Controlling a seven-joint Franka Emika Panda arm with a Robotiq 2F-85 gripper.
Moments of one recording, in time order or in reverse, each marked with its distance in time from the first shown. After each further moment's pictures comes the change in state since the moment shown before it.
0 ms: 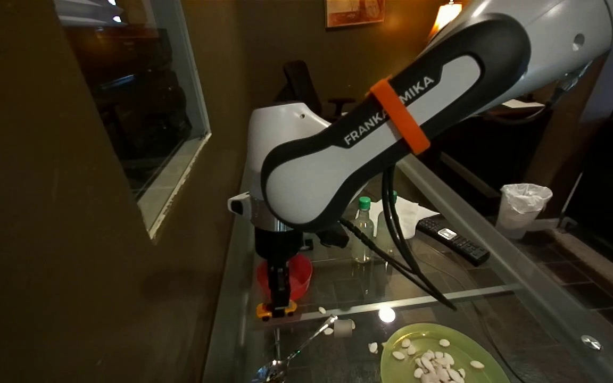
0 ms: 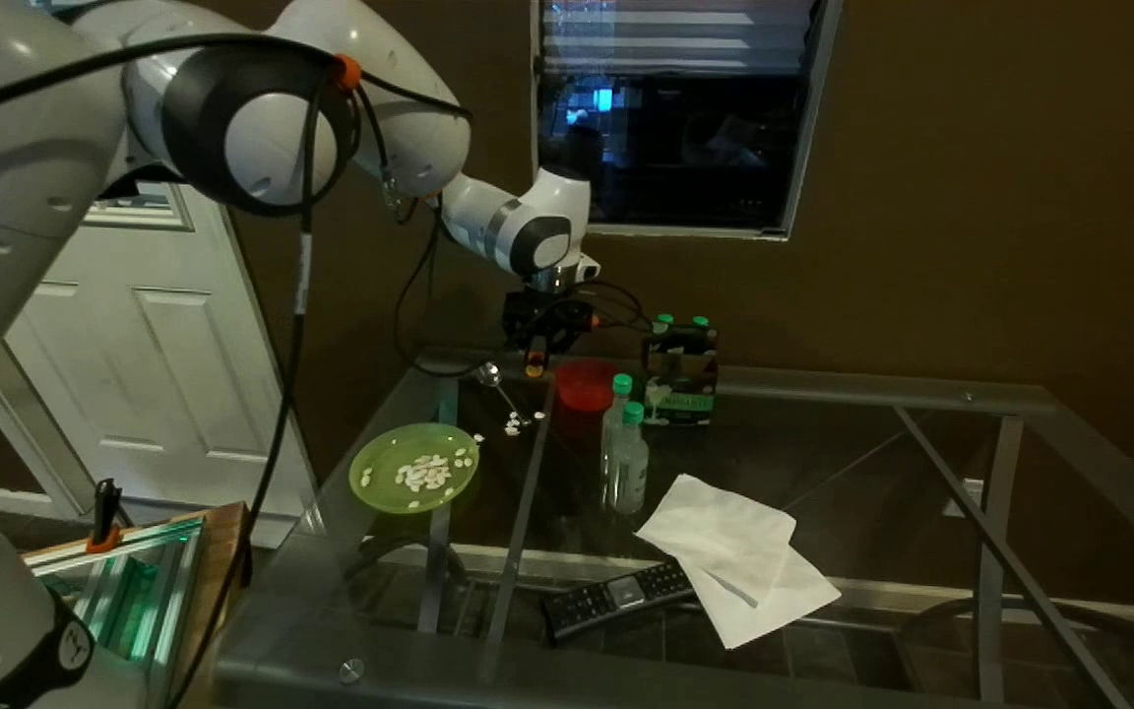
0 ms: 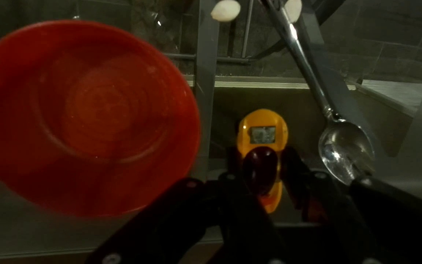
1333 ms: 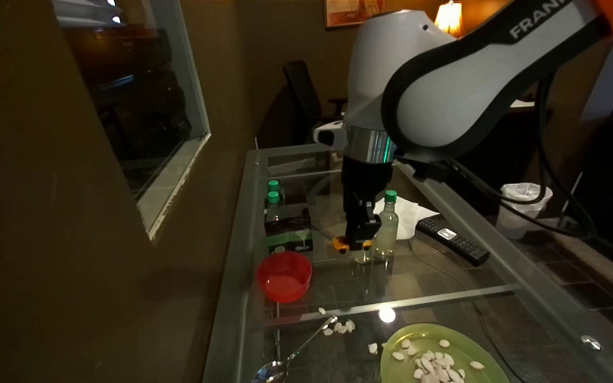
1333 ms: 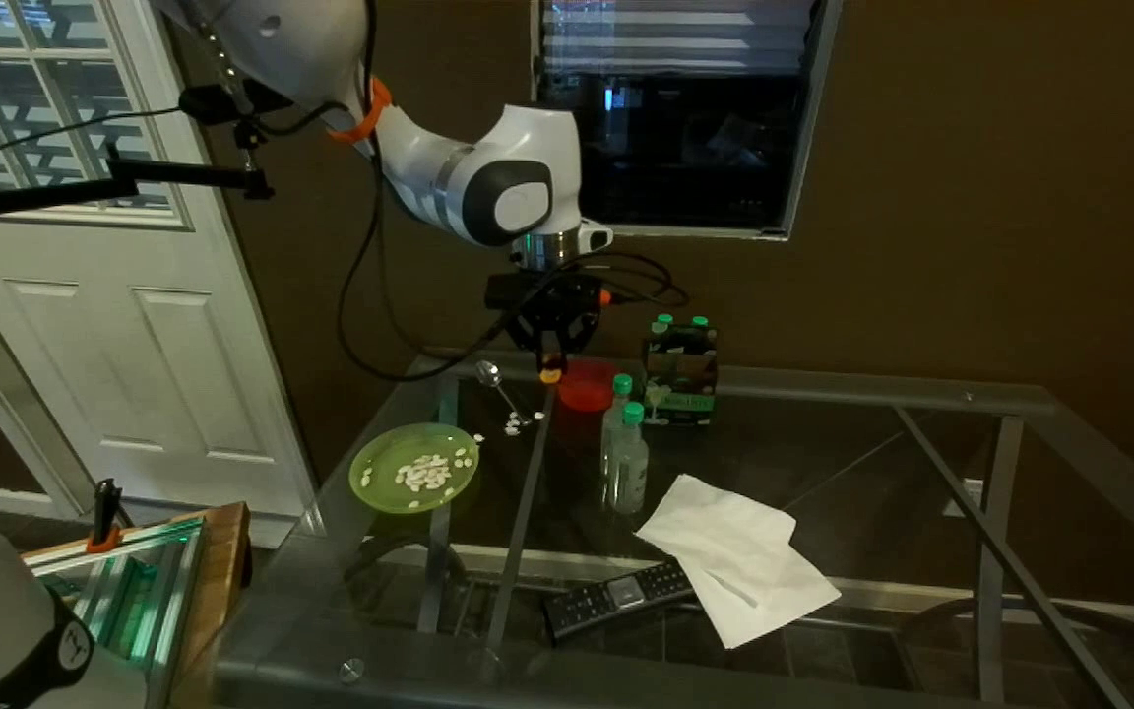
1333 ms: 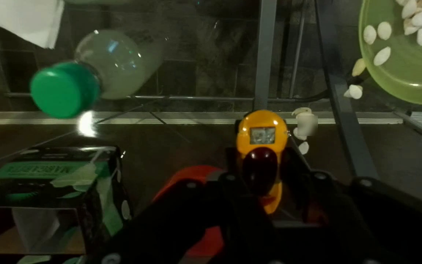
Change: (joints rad) arm -0.134 -0.478 -0.068 -0.510 -0.005 0.133 -0.056
